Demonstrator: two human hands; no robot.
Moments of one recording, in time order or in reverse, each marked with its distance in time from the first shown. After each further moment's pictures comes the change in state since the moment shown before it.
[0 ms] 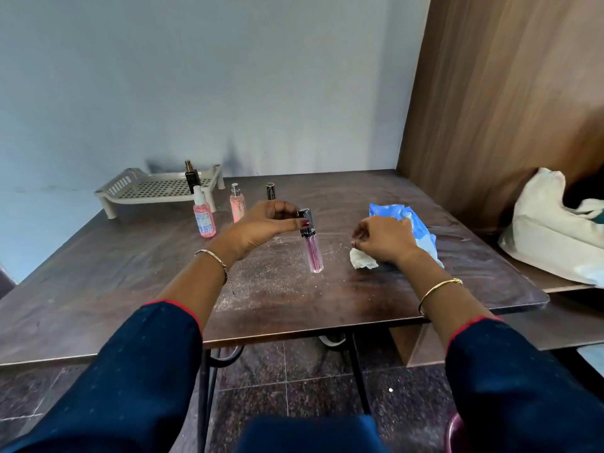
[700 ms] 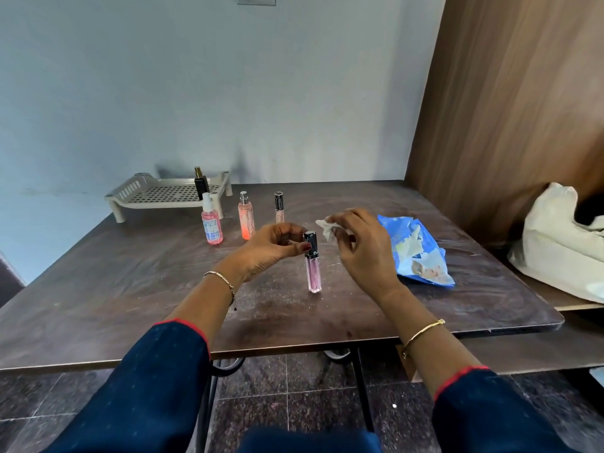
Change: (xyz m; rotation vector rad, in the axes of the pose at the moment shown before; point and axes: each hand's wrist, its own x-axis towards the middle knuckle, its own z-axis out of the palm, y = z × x) left_hand -0.004 -0.022 0.003 -0.119 -0.015 -0.012; right_hand -0.021 -0.056 0.009 0.506 0.674 -0.418
